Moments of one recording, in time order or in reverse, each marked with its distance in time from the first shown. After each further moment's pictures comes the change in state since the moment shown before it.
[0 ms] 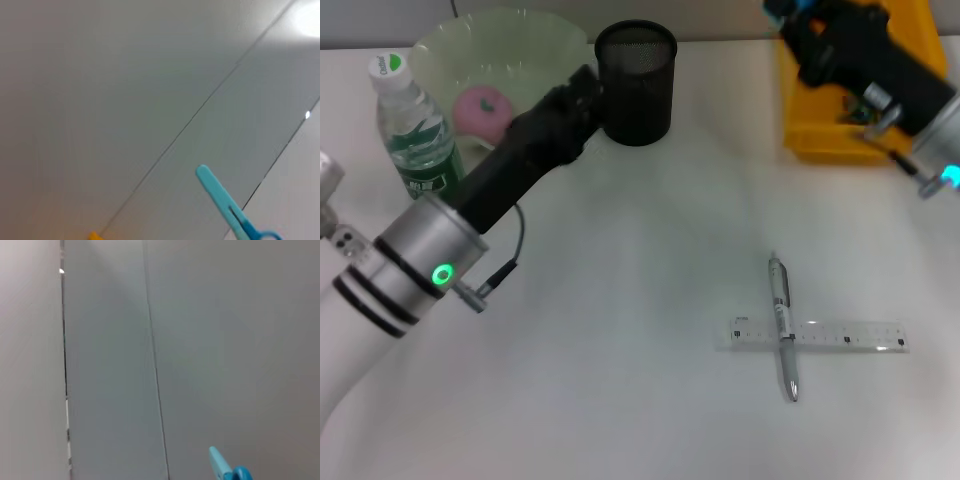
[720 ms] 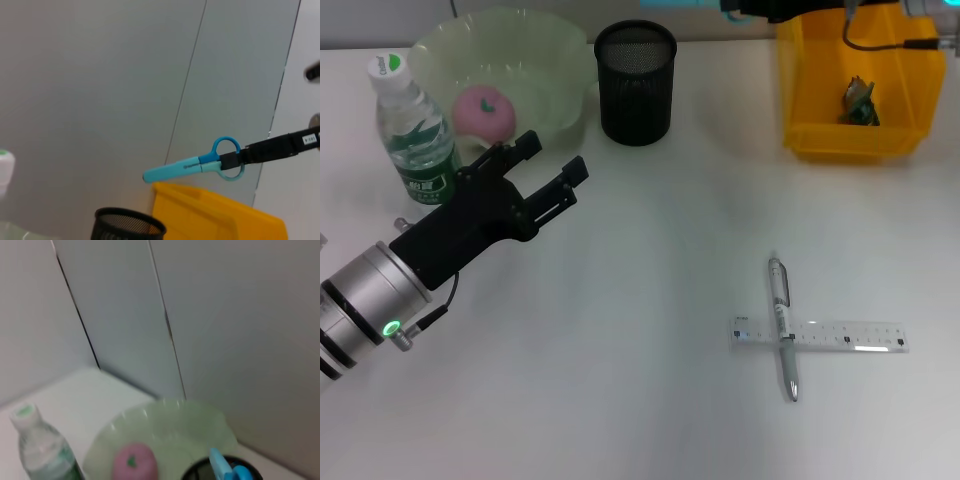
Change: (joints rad) left arm 0.104 0.006 0.002 0.177 0.152 -0.047 0.249; right arm 0.236 -0.125 -0.546 -0.534 -0.489 0.280 1.188
